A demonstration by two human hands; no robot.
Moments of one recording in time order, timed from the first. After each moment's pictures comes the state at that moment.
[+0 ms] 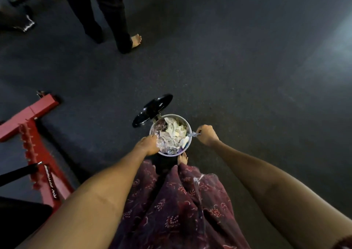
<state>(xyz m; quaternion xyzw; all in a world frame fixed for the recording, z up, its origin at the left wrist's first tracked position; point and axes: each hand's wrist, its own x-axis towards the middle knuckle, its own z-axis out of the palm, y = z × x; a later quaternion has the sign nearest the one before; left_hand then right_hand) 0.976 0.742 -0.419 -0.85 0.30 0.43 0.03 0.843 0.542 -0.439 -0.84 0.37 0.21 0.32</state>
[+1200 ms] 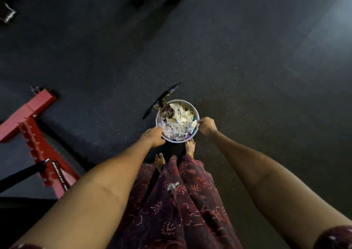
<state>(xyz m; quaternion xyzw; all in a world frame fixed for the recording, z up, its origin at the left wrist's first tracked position) 0.993 0.775 -0.451 -0.82 0.36 0.44 0.05 0.860 0.599 -0.485 -0.75 0.49 0.22 0.38</state>
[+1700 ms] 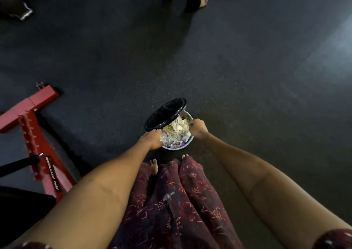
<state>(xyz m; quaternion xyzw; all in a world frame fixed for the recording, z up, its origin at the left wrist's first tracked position) 0.983 0.763 -0.435 -0.84 0.31 0.44 0.01 0.883 0.591 -0.453 -0.80 0.41 0.22 0.38</state>
